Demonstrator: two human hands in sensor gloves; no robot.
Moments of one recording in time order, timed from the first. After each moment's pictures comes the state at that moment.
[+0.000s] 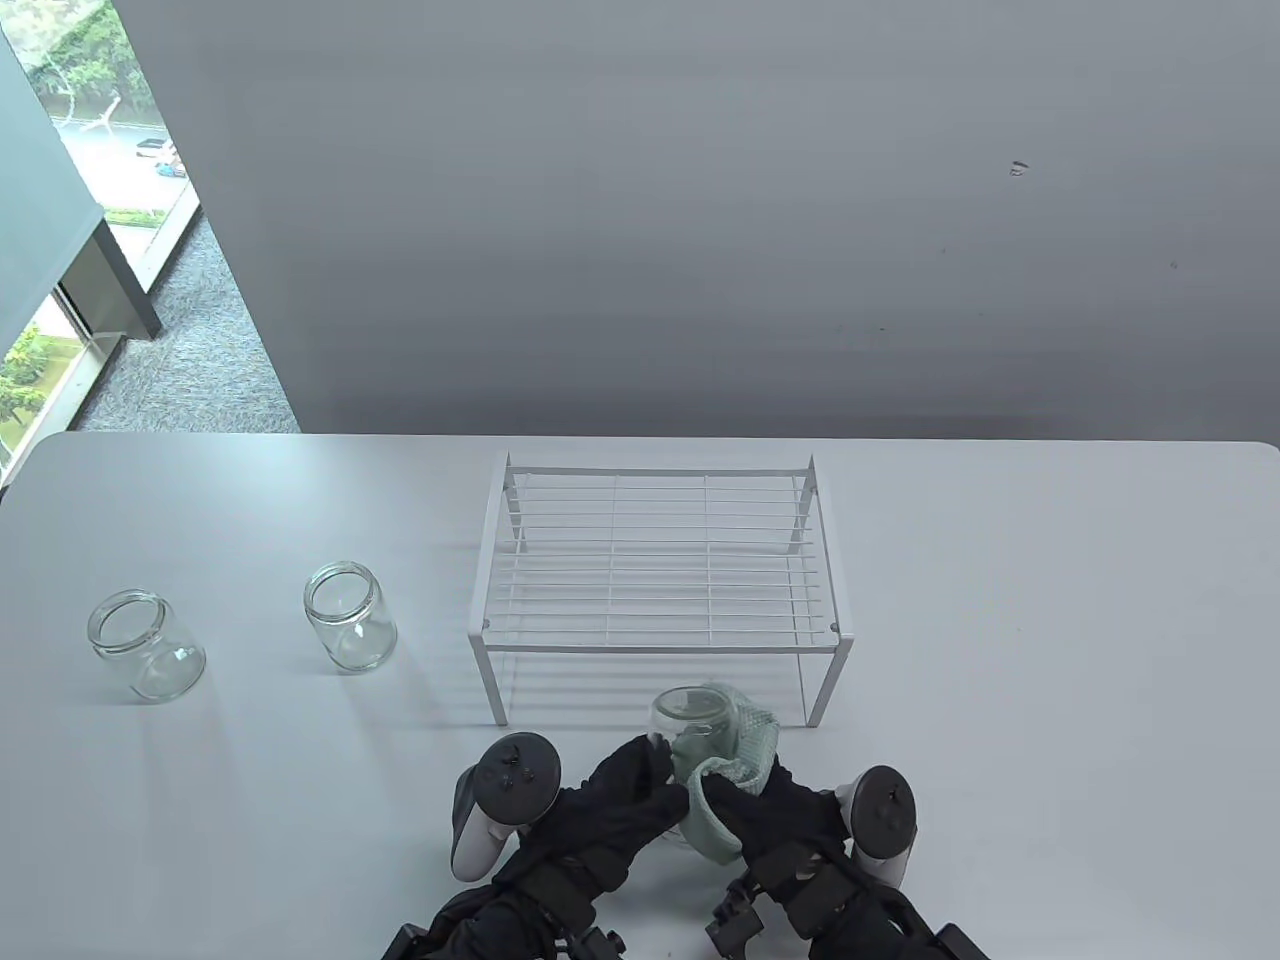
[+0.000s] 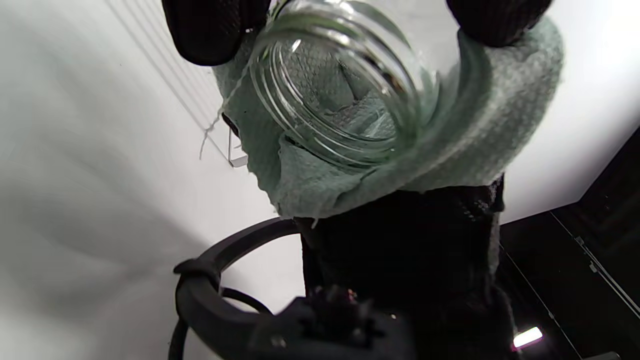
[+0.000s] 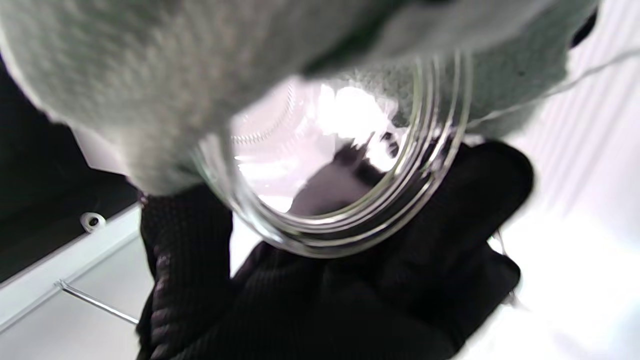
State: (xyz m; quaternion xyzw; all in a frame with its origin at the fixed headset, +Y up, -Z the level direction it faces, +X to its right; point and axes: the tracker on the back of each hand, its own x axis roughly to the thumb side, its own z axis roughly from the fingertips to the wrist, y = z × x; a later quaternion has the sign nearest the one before) left_hand -0.111 -0.748 -0.284 -0.17 -0.23 0.55 0.79; right_hand 0.113 -0.768 -0.283 0.21 0.00 0.67 0.71
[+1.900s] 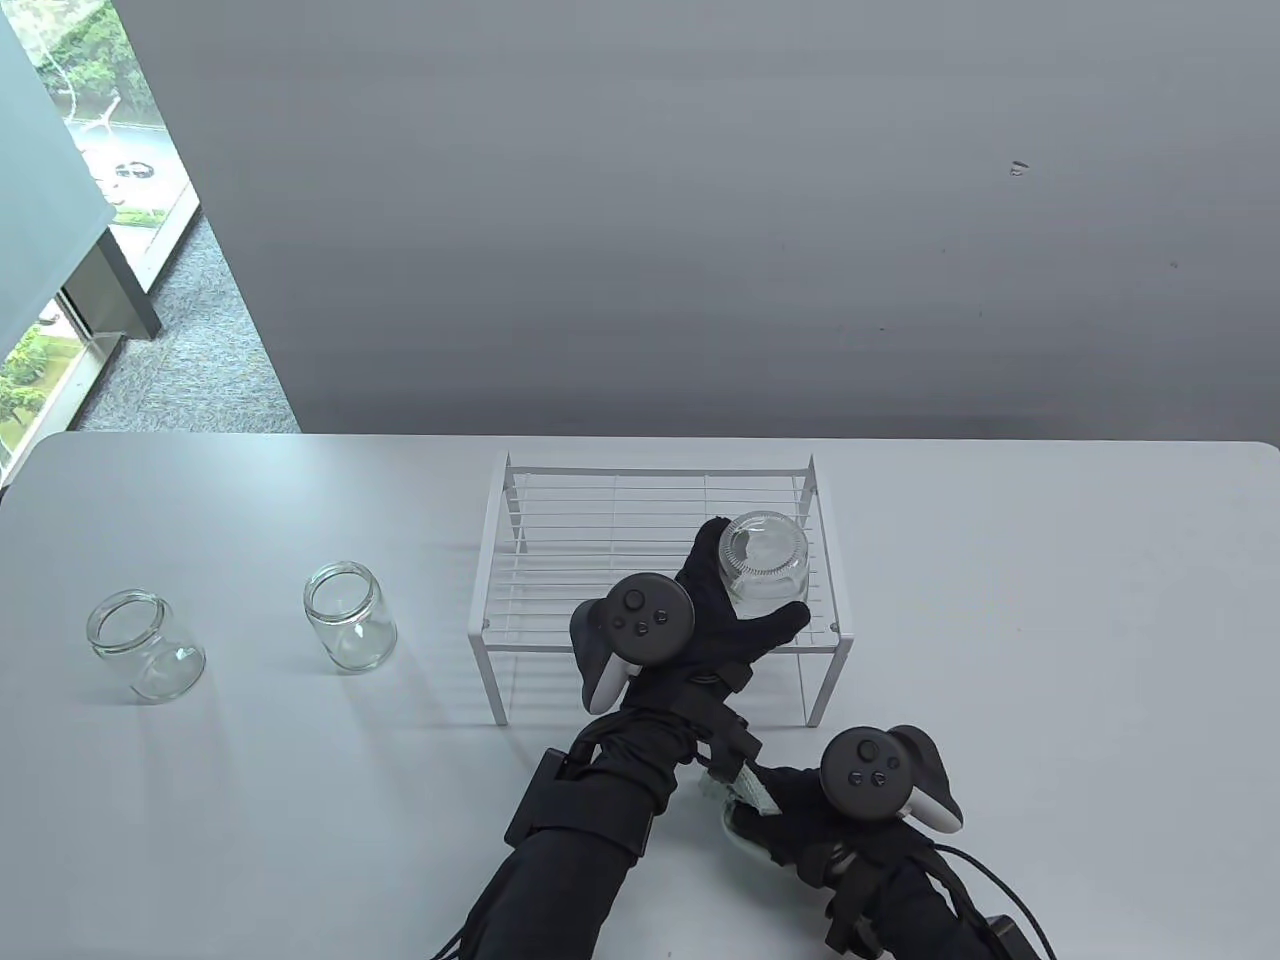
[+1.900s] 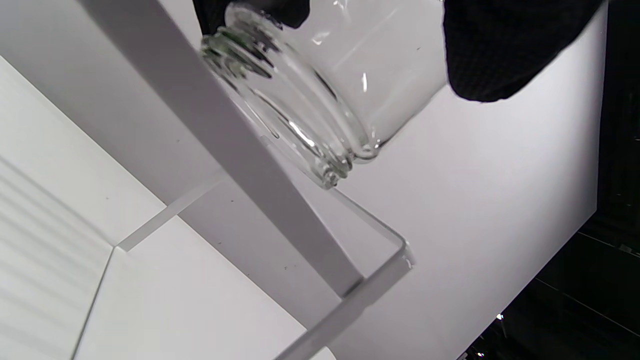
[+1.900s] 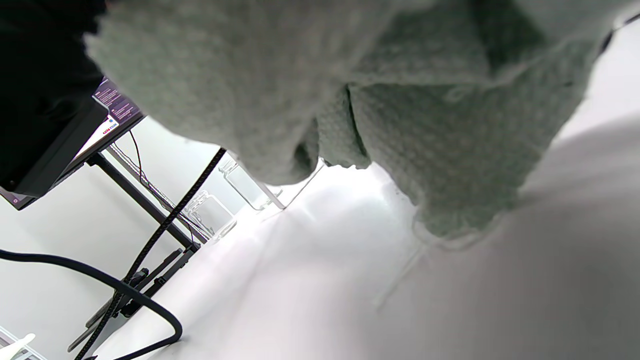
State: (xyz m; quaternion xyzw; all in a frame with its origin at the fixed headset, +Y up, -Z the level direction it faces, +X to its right) left_hand -0.020 -0.663 -0.396 0.06 -0.19 0.45 0.87; right_hand 0.149 -0.755 -0.304 0.30 0.12 0.88 0.34
